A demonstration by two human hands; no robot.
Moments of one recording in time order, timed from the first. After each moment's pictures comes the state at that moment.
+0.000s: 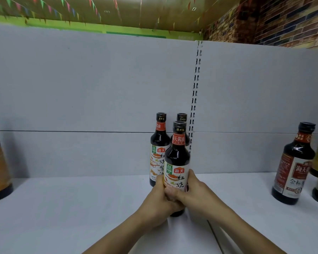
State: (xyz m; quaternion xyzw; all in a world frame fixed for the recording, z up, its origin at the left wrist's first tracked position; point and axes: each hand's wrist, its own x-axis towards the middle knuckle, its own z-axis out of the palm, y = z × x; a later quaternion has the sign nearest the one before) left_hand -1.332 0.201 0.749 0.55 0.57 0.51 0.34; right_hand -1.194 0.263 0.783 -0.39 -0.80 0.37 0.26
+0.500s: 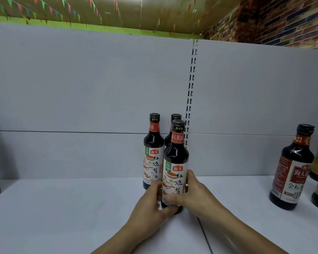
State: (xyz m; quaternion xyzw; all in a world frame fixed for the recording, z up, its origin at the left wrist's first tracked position) left_hand -1.332 0.205 0.732 0.58 0.62 0.48 0.23; right_hand -1.181 0.288 0.776 -0.39 -0.79 0.38 0.26
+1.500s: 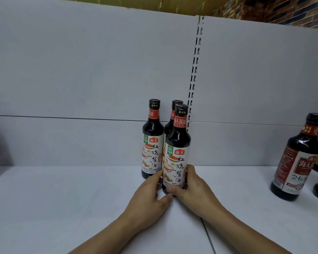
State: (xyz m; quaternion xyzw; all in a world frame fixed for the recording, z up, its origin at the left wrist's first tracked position) left_hand -1.334 0.208 0.728 0.62 0.63 0.44 0.15; right_hand -1.183 0.300 0.744 -0.40 -0.82 0.31 0.28
